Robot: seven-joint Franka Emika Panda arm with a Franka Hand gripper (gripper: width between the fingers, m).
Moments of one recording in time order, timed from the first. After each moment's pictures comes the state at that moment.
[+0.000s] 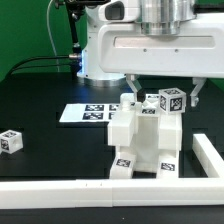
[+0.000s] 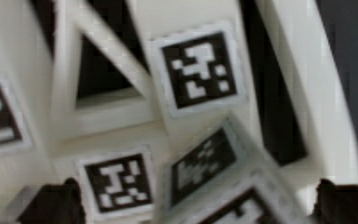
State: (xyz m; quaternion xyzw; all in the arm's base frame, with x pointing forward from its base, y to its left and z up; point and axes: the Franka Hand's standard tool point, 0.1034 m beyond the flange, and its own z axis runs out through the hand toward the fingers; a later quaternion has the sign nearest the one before) arm 0.590 0.074 0.114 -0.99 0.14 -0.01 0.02
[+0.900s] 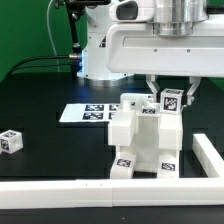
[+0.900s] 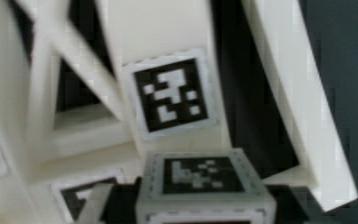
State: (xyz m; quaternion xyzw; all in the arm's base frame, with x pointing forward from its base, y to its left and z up) arm 0.590 0.077 0.112 -0.96 0.28 0.00 0.02
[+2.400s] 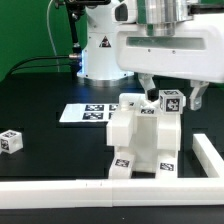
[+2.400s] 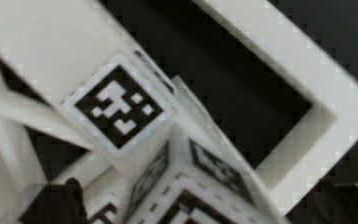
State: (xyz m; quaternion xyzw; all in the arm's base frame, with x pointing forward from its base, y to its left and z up) arm 0.594 0.075 0.112 -0.91 0.40 0.00 0.05
